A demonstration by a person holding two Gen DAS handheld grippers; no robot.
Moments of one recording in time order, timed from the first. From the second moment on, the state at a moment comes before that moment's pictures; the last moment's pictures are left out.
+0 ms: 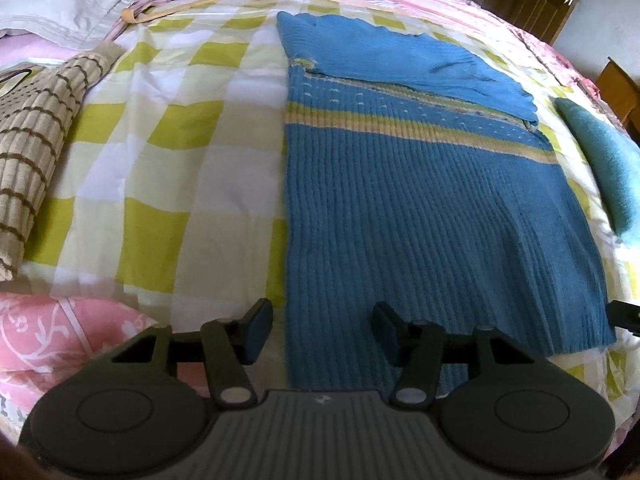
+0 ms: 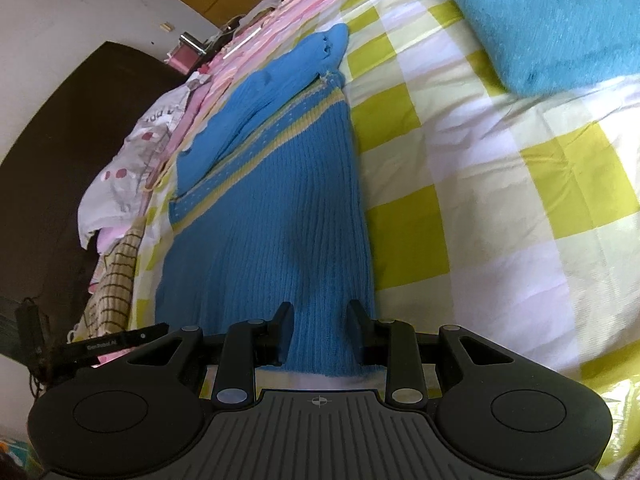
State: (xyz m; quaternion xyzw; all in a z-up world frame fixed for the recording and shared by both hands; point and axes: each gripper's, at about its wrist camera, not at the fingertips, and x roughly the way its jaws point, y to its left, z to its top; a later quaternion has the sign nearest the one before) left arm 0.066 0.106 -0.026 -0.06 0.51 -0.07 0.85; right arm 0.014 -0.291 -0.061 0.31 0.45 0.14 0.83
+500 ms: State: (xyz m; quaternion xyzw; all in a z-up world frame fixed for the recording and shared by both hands) left arm 0.065 0.103 -0.023 -0.09 0.50 -0.10 0.85; right arm 0.011 -0.305 -0.058 0.32 0.42 0.12 0.84
